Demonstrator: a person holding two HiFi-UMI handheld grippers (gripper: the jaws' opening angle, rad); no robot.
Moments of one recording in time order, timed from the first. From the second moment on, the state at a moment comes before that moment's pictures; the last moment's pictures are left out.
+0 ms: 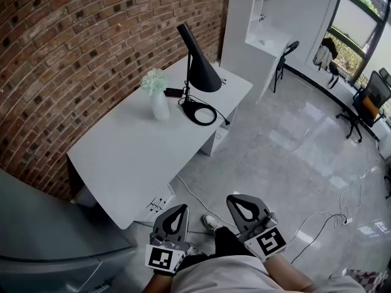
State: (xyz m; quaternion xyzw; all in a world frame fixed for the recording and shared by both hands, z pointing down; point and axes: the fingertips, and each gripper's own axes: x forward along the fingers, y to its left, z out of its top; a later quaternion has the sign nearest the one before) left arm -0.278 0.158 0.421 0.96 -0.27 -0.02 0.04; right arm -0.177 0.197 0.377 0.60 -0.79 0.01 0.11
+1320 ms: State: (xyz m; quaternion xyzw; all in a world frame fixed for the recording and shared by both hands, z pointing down) left arm -0.131 0.067 0.426 0.95 -0.31 -0.01 0.02; right arm -0.023 0.108 0.387 0.58 -0.81 0.00 0.09
